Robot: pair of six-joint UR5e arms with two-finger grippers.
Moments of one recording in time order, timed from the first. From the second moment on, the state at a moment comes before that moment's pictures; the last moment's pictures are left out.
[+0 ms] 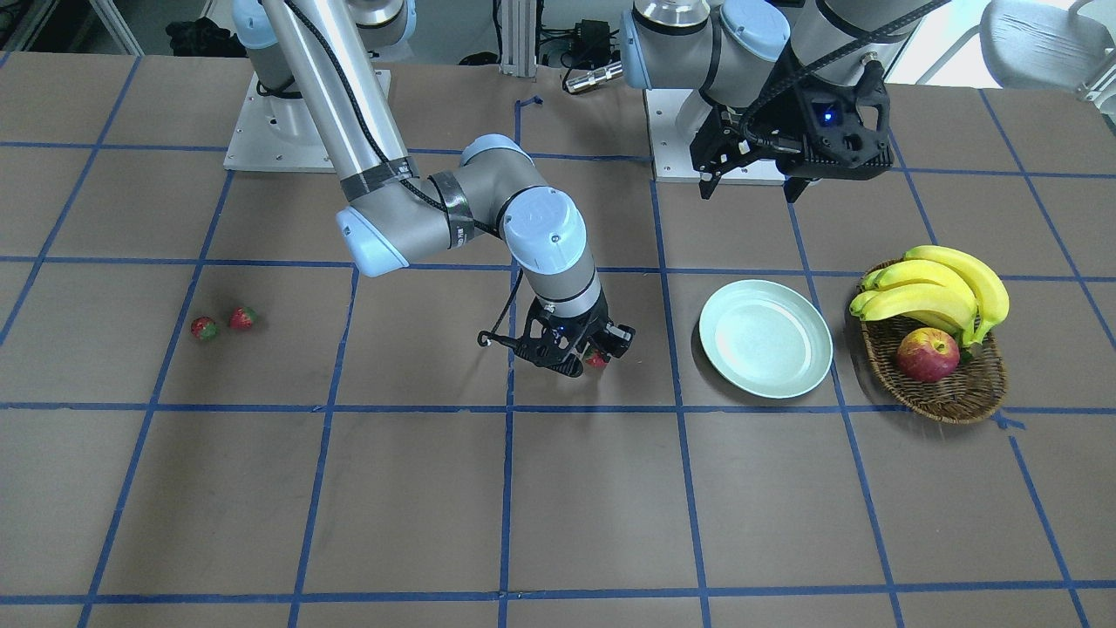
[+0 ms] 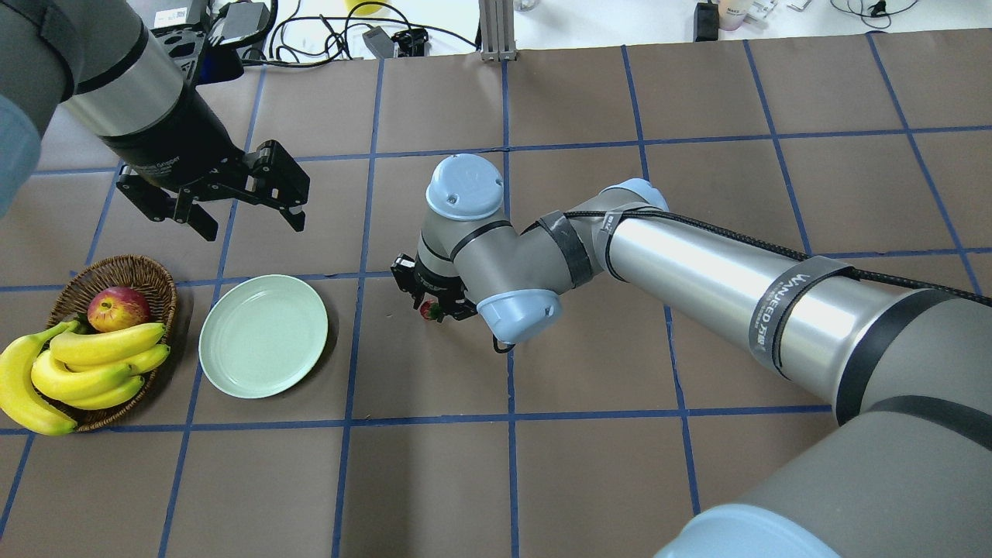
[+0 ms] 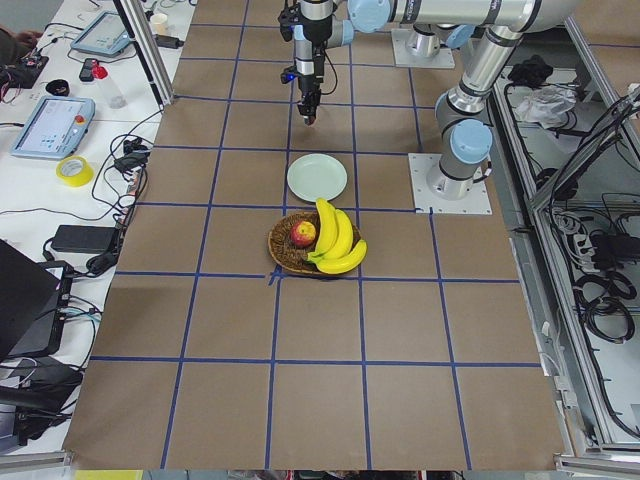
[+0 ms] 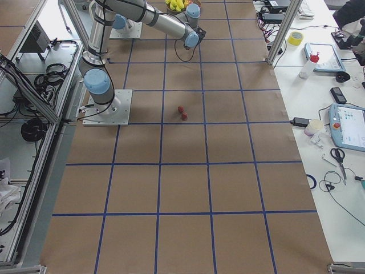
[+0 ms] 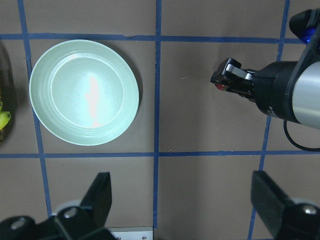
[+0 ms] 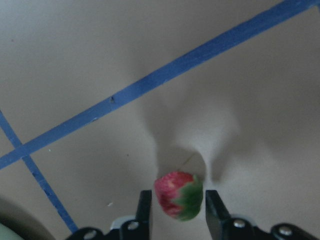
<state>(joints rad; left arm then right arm) -1.53 -1.49 -1.63 -1.65 1.51 0.00 2.07 -1.02 1.71 -2.37 -1.31 0.98</state>
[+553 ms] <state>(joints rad) -1.53 -1.49 -1.63 -1.66 1.51 0.00 2.02 -1.12 1.71 -2.30 -1.37 0.85</state>
